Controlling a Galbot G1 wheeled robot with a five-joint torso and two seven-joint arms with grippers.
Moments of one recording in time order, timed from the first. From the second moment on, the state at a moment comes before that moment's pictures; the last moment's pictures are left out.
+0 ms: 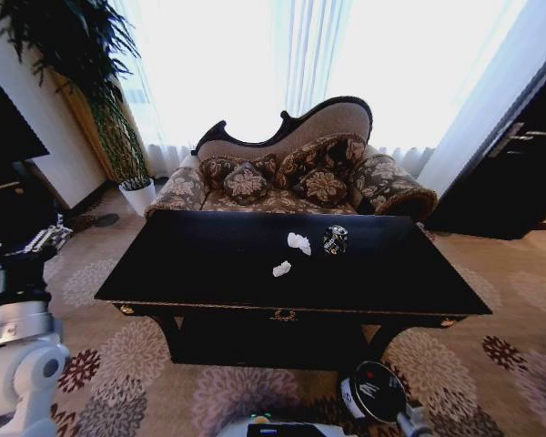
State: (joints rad) left arm 1.46 -1.21 -1.13 -2.29 -0.68 -0.11 -0.08; right arm -1.52 1.18 0.67 1.08 0.48 0.43 -0.66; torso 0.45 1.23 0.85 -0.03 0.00
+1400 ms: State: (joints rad) left arm 1.46 -1.21 -1.17 -2.29 -0.72 -0.09 -0.10; right arm -1.74 1.19 1.00 1.89 1.14 0.38 -1.25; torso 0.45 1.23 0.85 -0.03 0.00
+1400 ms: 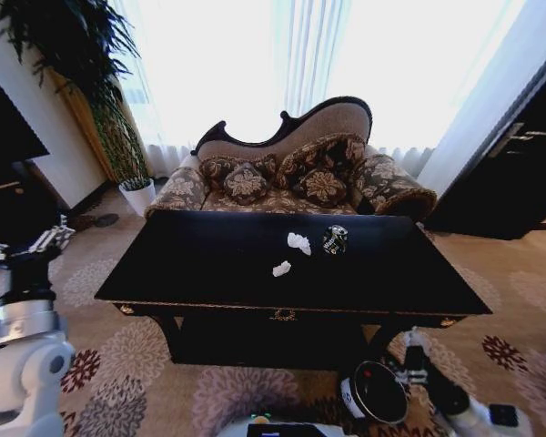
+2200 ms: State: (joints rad) left arm 1.53 -1.21 -1.32 -2.41 -0.87 -0.03 -0.13; right arm -1.58 1.01 0.86 2.28 0.70 0.22 -0.06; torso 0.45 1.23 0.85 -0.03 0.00
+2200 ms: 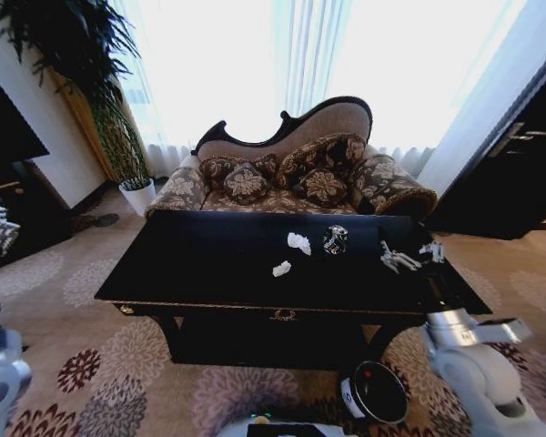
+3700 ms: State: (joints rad) left arm 1.50 -1.13 -1.36 -2.29 -0.84 -0.03 -0.13; right arm -1.12 0.76 0.39 1.85 0.67 0.16 -0.05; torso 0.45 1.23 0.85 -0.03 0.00
